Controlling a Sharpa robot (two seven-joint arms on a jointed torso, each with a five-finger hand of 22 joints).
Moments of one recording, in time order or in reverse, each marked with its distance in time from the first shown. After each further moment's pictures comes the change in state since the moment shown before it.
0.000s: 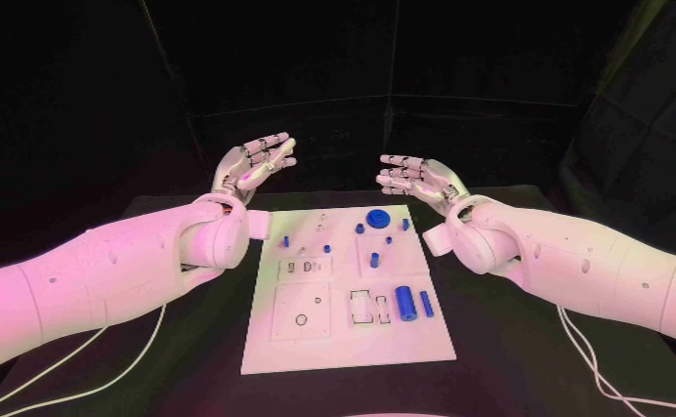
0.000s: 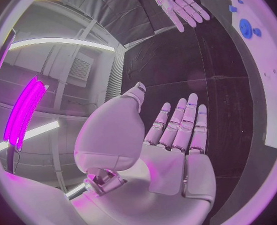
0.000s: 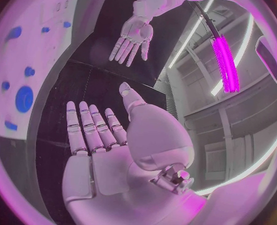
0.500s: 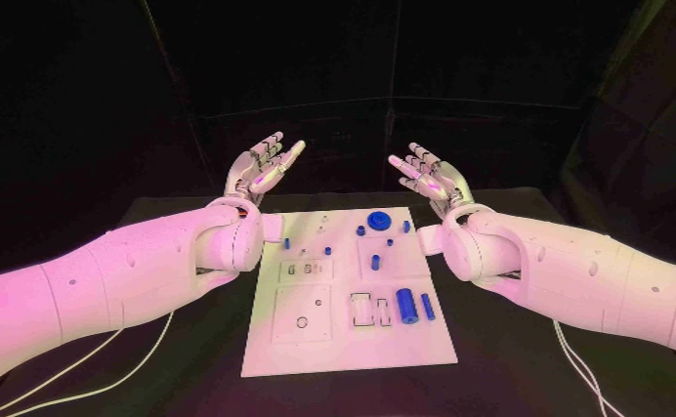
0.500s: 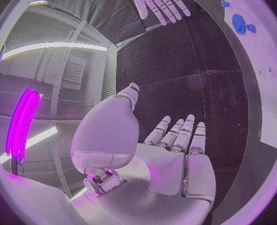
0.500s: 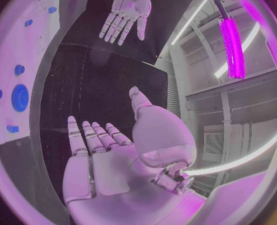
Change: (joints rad) left arm -0.006 0.045 0.005 0.005 -0.012 -0.110 -0.031; left_hand -0.073 -0.052 0.007 0.033 -0.005 -0.338 -0.027 -0.083 -0.040 -0.505 -0.019 -0.137 -0.055 -0.461 0.007 -0.146 -0.064 -0.030 -0.370 -0.013 -0.139 -0.074; right arm -0.010 -0.011 0.004 0.107 0.229 -0.218 0.059; right_hand -0.161 -0.005 -0.028 0.093 -0.006 -0.346 -0.024 -0.083 -0.041 -0.410 -0.028 -0.096 -0.037 -0.428 -0.009 -0.099 -0.036 -0.061 -0.264 -0.007 -0.089 -0.041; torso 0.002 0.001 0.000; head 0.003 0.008
